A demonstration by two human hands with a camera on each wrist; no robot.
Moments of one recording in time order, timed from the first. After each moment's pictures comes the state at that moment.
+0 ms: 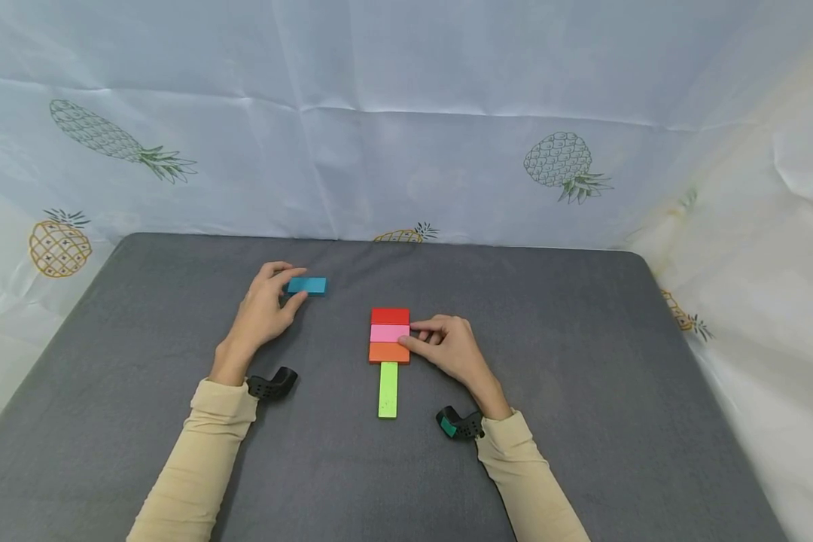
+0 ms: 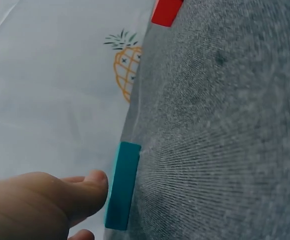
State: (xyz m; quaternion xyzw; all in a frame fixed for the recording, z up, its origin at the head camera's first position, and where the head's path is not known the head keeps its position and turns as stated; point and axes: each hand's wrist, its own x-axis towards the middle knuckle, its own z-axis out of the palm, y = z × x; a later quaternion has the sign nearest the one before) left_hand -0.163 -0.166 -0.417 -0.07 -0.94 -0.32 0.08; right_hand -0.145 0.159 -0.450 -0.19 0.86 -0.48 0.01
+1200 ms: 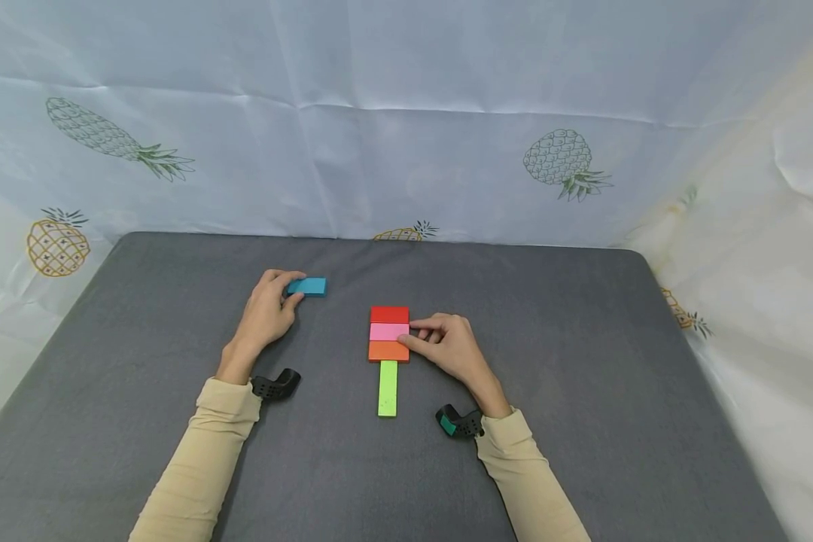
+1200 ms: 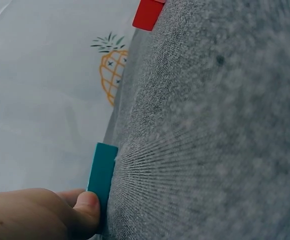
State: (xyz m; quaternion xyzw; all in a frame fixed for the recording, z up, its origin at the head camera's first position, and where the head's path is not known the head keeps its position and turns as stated) left_hand -0.165 -0.162 -0.428 -0.02 -0.94 -0.34 0.06; right_hand -0.145 0.160 -0.450 -0.19 0.86 -0.47 0.01
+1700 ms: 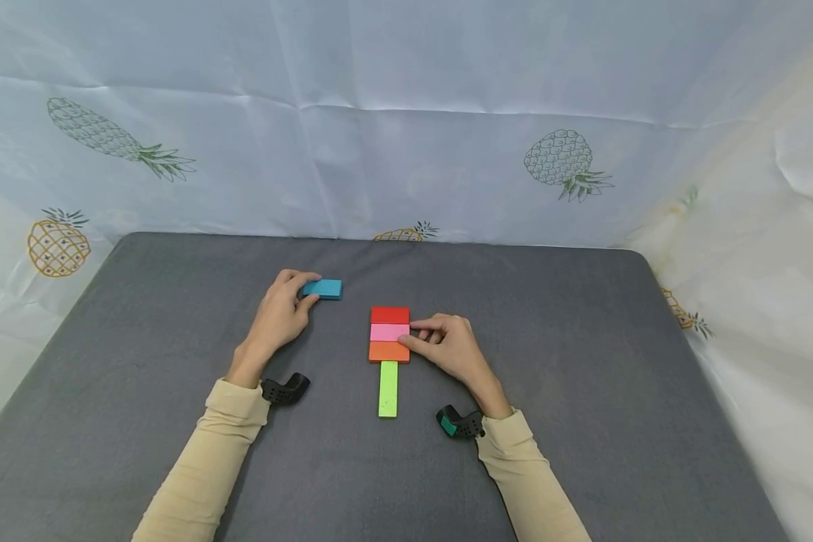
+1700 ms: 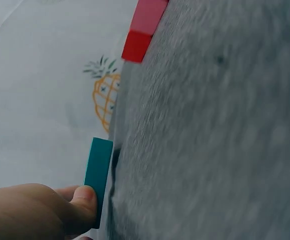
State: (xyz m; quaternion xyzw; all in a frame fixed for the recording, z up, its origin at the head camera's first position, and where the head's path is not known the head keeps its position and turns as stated) left_hand -0.162 -0.143 -0.425 -0.06 -0.93 -0.35 0.07; right_hand -0.145 0.159 -0.451 -0.19 0.86 -0.47 0.01
